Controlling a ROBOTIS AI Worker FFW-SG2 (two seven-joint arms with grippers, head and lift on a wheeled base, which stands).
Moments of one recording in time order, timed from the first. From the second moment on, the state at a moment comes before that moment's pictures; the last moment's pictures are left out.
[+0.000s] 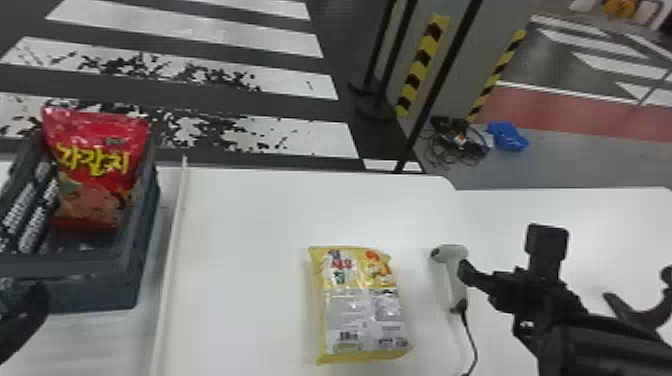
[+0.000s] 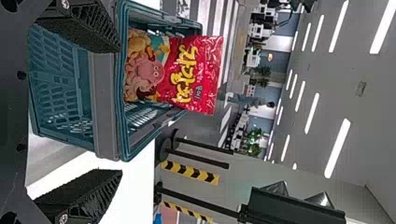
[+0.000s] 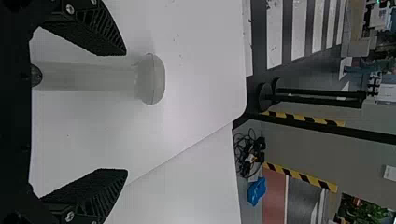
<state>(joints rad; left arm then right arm) 0.55 0.14 0.27 -2.06 0.34 0.23 -0.49 0.21 -0.14 -0.45 -1.96 -0.03 0.87 0.10</state>
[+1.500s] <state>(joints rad) 0.55 0.14 0.26 -2.07 0.35 0.23 -0.49 0.37 -0.10 -0.38 -2.26 -0.26 1.29 0.27</state>
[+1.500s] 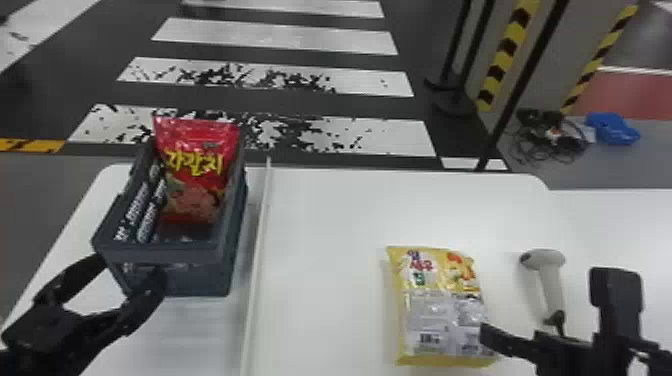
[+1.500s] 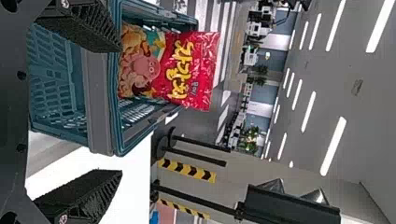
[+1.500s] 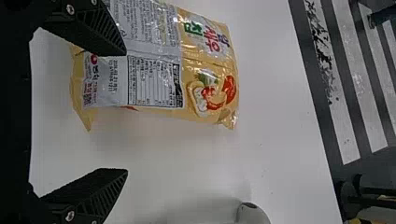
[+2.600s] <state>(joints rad) 0.55 0.14 0.26 -2.07 0.35 0.23 -0.49 0.22 -0.13 -0.42 -1.96 -0.35 1.37 0.47</state>
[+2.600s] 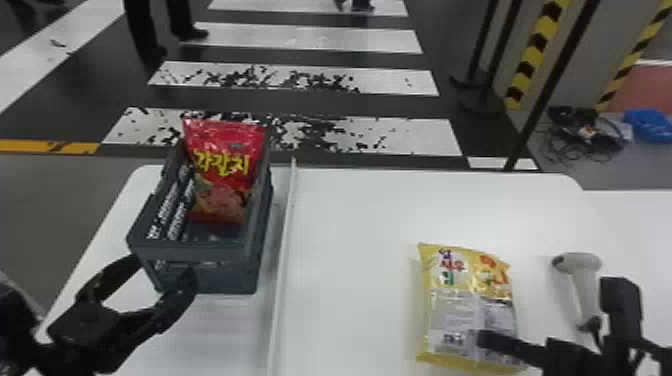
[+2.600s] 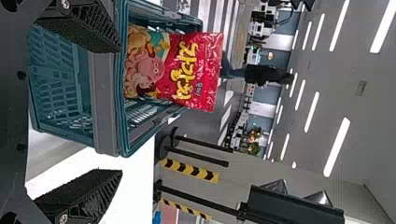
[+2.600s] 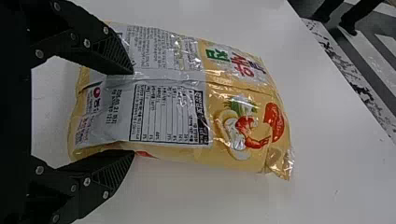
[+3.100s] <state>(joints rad) 0.55 0.14 0.26 -2.06 0.35 0.23 -0.49 0.20 -0.13 -0.53 -1.93 -0.48 1.40 0.51</state>
